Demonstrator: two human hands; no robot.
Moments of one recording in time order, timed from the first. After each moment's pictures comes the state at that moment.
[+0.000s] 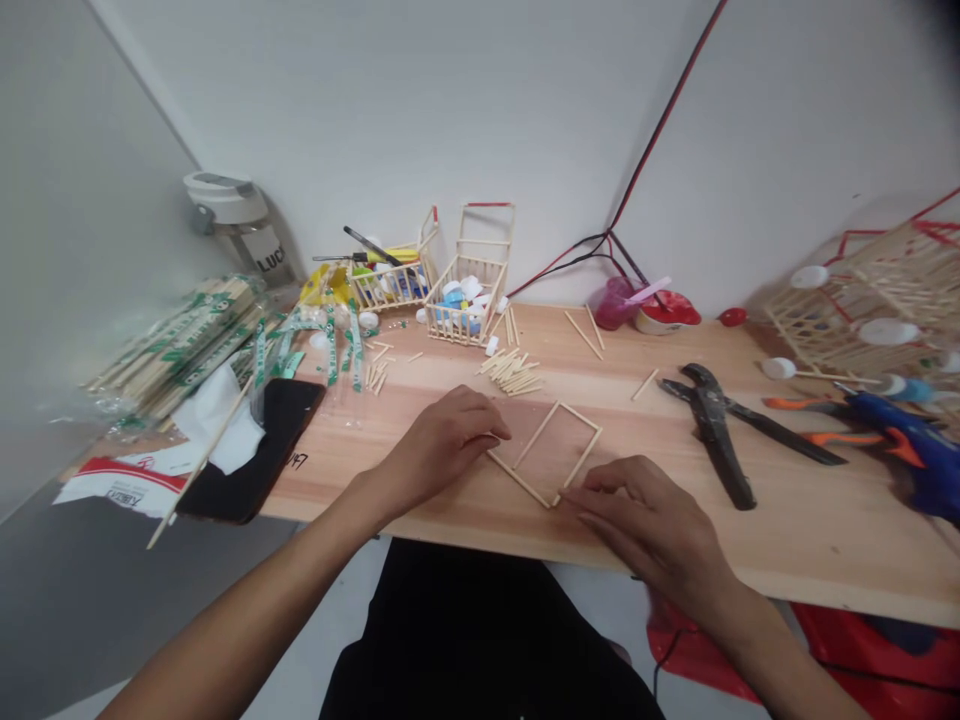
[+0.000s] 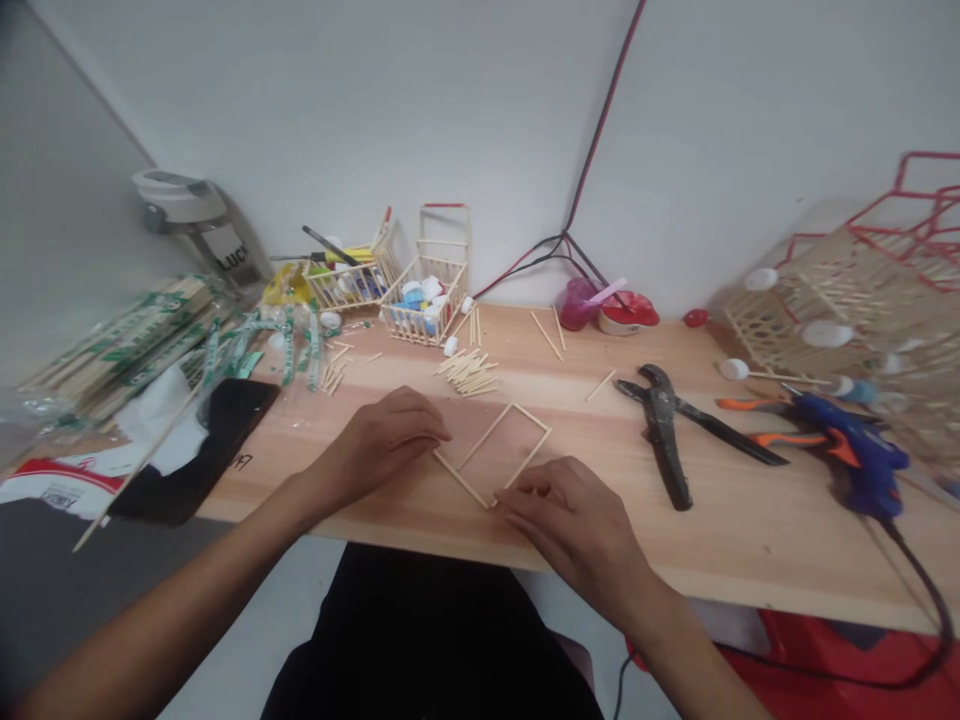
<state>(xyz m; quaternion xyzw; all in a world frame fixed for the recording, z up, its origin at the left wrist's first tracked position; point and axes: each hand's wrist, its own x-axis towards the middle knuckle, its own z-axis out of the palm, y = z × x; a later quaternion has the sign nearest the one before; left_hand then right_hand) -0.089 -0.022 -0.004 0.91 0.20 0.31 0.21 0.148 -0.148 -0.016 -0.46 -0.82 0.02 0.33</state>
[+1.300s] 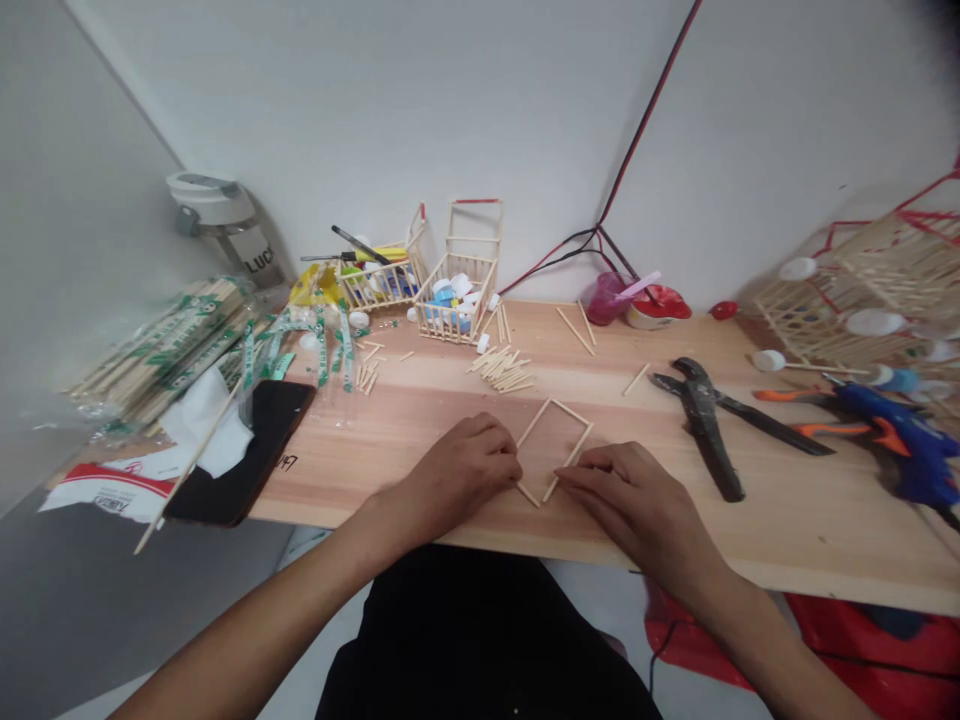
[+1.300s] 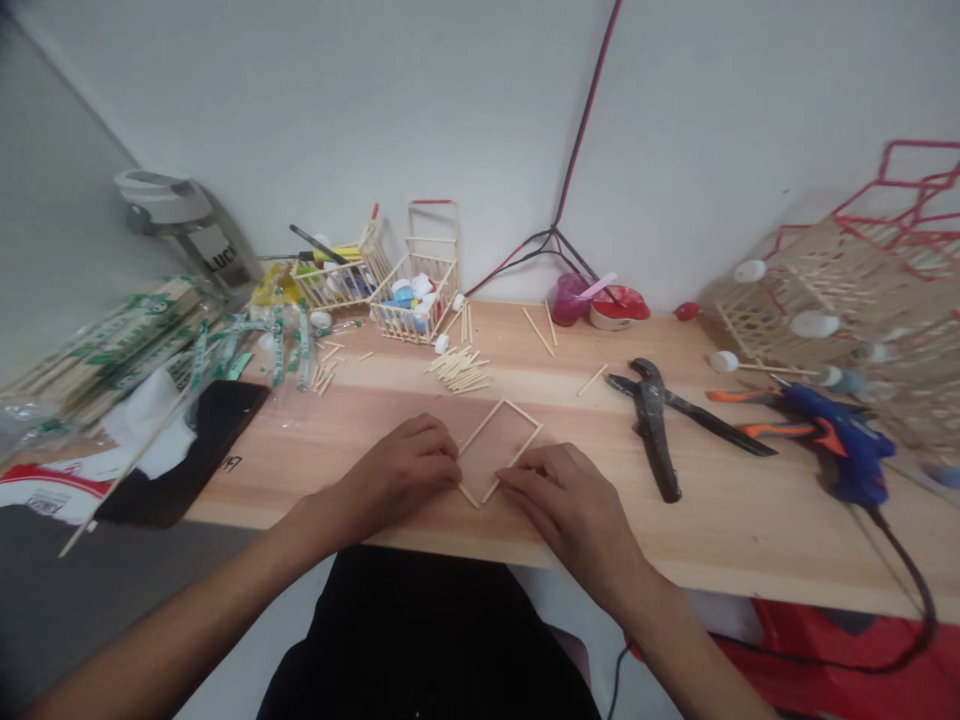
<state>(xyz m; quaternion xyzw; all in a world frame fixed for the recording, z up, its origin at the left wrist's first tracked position) -0.069 -0.042 -0.028 0.96 0.13 0.24 0.11 0.161 -0.143 -0.034 -0.53 -0.80 -0.01 0.28</state>
